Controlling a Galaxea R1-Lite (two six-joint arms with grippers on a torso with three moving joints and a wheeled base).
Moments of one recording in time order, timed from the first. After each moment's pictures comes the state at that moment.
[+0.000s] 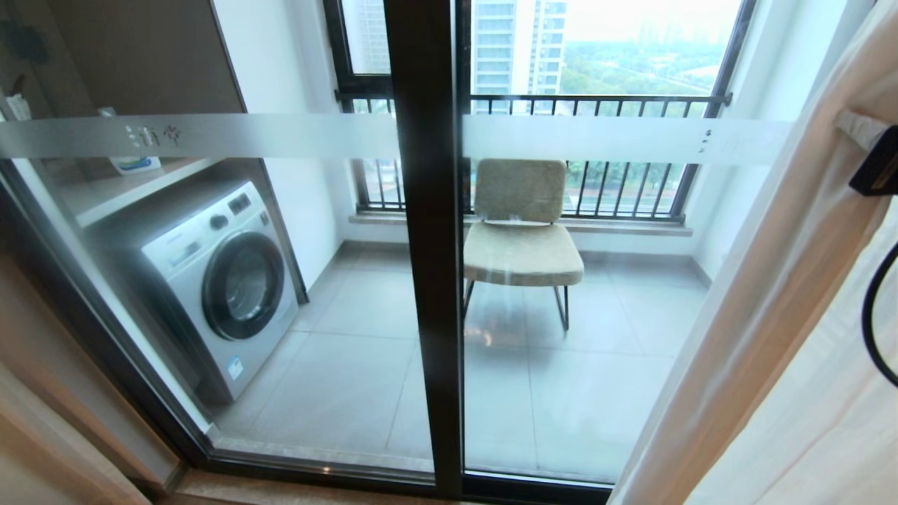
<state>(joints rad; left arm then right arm) -0.01 0.00 -0.01 0.01 0.01 -0.03 0.03 1.32 -0.84 -0.71 0.02 -0.05</state>
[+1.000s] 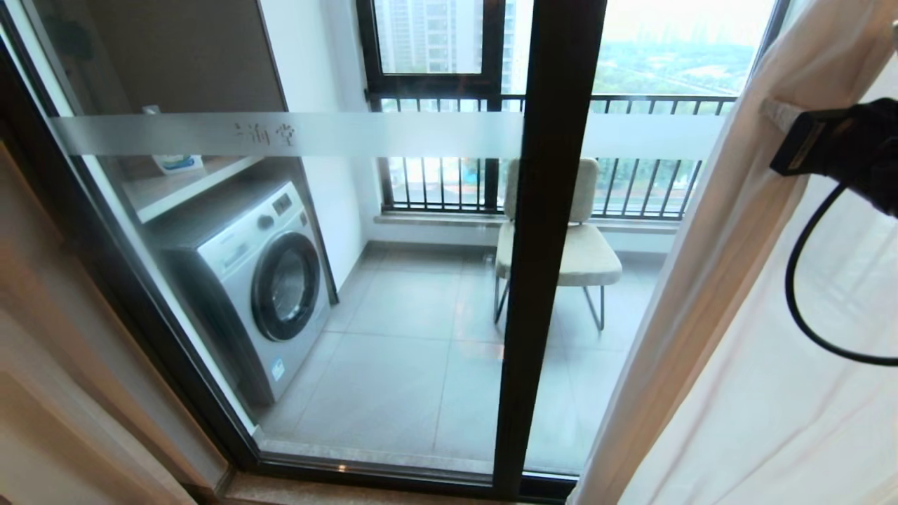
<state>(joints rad) -0.01 0.00 -0.01 0.01 0.01 -0.03 0.13 1.48 -0.96 -0.77 0.02 -0.08</state>
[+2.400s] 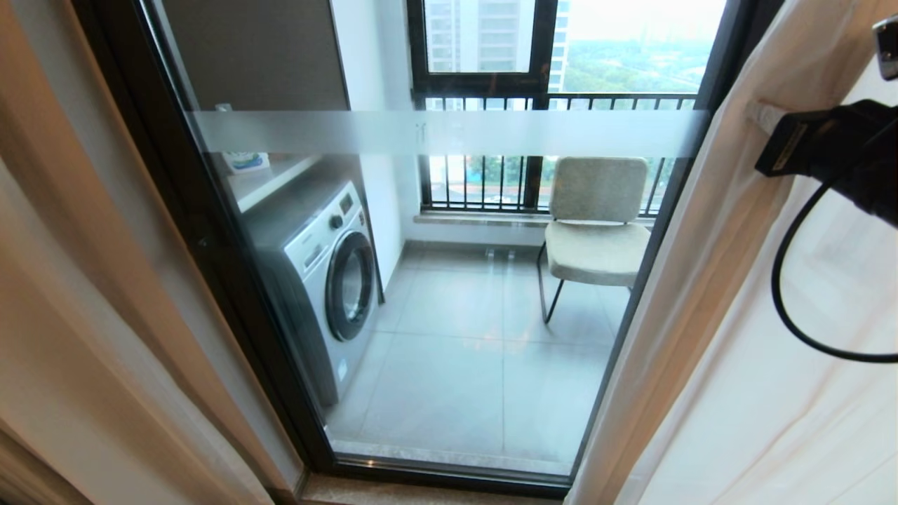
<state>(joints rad) -0.01 0.00 -0.01 0.01 0.02 -0.03 0.15 1.50 -0.97 -0.77 0.01 -0.08</state>
